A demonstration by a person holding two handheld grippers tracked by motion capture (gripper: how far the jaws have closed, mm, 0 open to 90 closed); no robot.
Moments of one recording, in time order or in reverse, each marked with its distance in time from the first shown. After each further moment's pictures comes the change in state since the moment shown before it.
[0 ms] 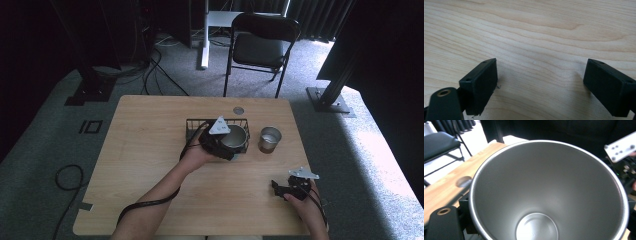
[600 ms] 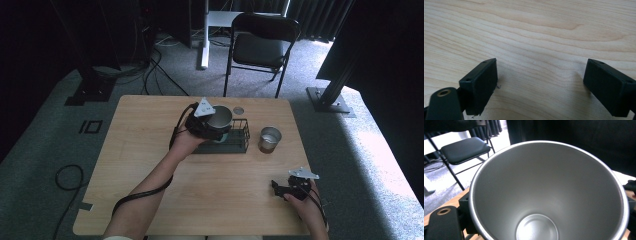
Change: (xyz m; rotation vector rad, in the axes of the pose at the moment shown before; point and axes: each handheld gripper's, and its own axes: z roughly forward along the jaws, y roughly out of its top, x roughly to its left) left arm 0.042 0.014 -0.032 -0.056 0.163 -0.085; right arm 0.000 0.000 0.000 0.001 -0.001 0.001
